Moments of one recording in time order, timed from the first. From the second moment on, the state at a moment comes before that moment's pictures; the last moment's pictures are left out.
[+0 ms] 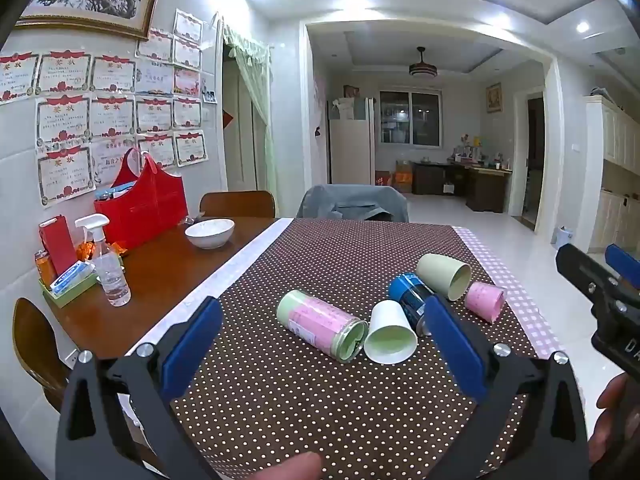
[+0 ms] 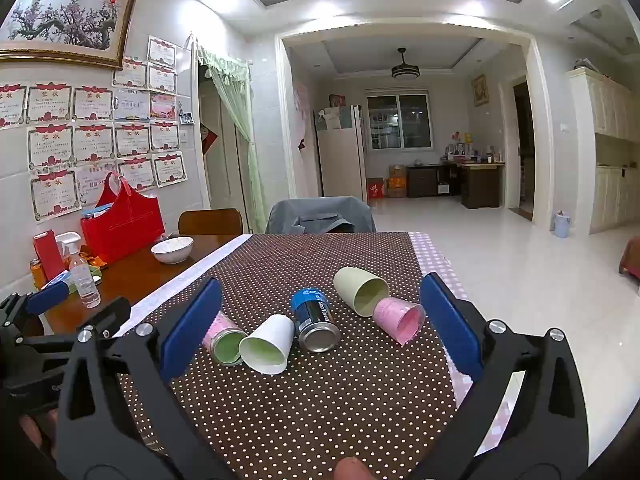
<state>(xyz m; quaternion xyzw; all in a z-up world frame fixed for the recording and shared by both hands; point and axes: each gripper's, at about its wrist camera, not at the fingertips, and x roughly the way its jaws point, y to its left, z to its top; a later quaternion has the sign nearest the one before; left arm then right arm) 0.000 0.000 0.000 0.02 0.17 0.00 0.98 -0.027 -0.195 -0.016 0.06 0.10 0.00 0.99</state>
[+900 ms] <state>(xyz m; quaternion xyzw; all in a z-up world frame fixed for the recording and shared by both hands) 0.000 -0.001 -0.001 0.01 0.17 -0.02 0.98 -0.029 -0.198 -0.013 0.06 0.10 0.00 0.99</state>
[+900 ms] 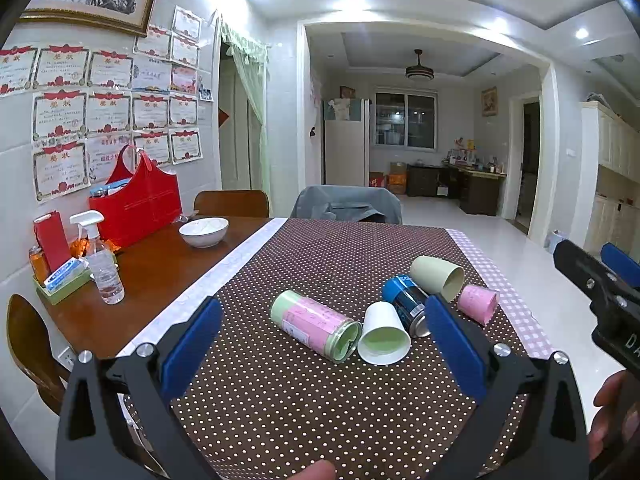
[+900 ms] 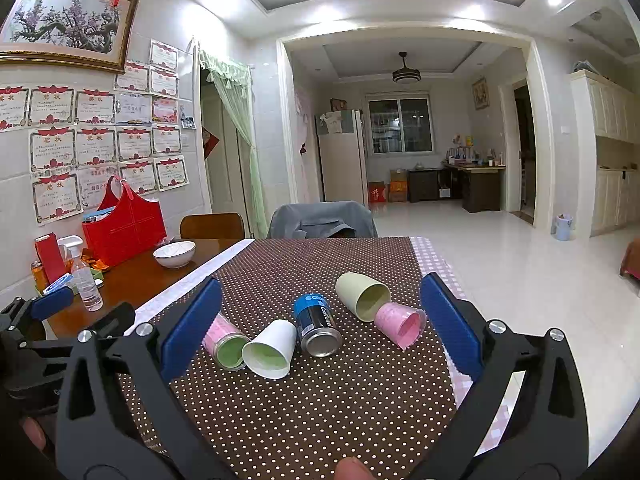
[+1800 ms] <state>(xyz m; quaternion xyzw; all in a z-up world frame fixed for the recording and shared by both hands) -0.002 0.003 0.003 0.00 0.16 -0.03 0.99 -0.029 -0.191 -0.008 0.05 0.09 0.00 0.99</state>
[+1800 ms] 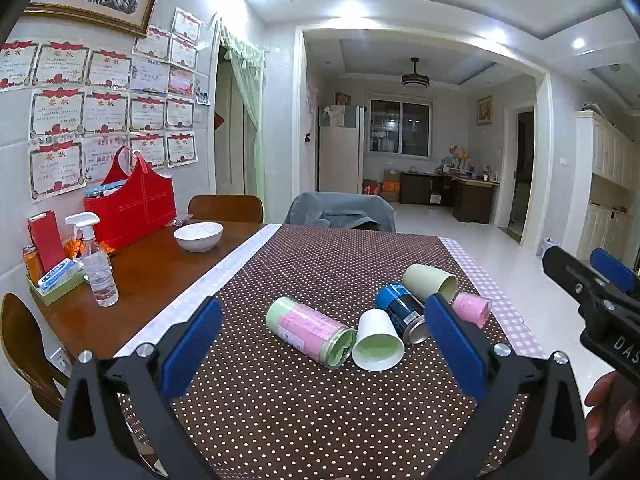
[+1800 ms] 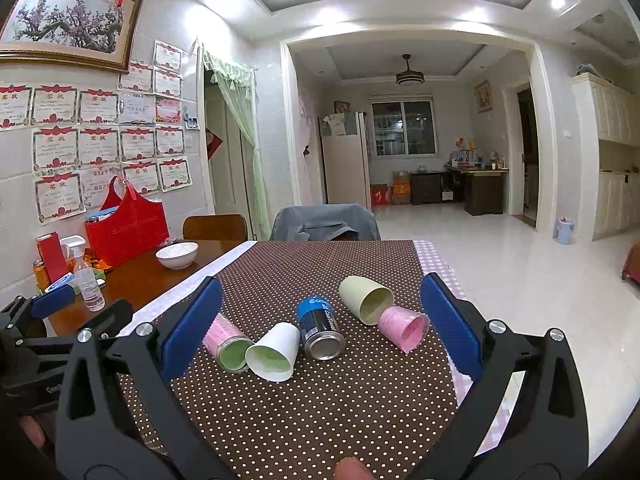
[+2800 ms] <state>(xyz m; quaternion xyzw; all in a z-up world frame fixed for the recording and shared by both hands) 0.018 0.010 -0.005 0.01 0.17 -0.02 0.98 -0.003 -0.191 -0.012 0.04 0.10 0.01 0.99</state>
